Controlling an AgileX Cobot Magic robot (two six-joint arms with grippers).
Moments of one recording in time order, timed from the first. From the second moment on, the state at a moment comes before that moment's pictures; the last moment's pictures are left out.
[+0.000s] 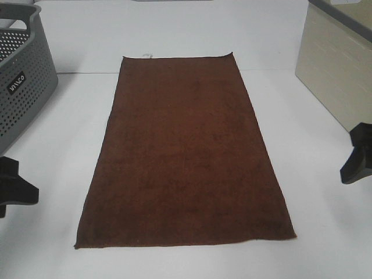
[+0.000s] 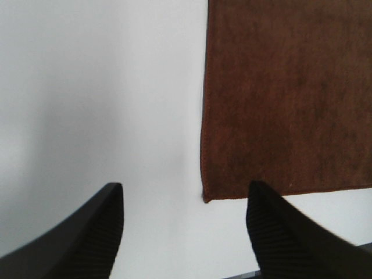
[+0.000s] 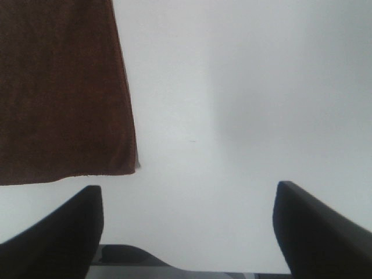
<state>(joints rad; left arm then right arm) -0.03 1.34 -0.42 -0.93 0.47 0.55 -0.01 1.28 -0.68 0.23 0.78 -0.01</state>
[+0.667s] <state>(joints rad) -0.05 1.79 -0.54 -1.28 0.56 0.91 -0.01 1.66 -0.68 0.68 0.62 -0.44</state>
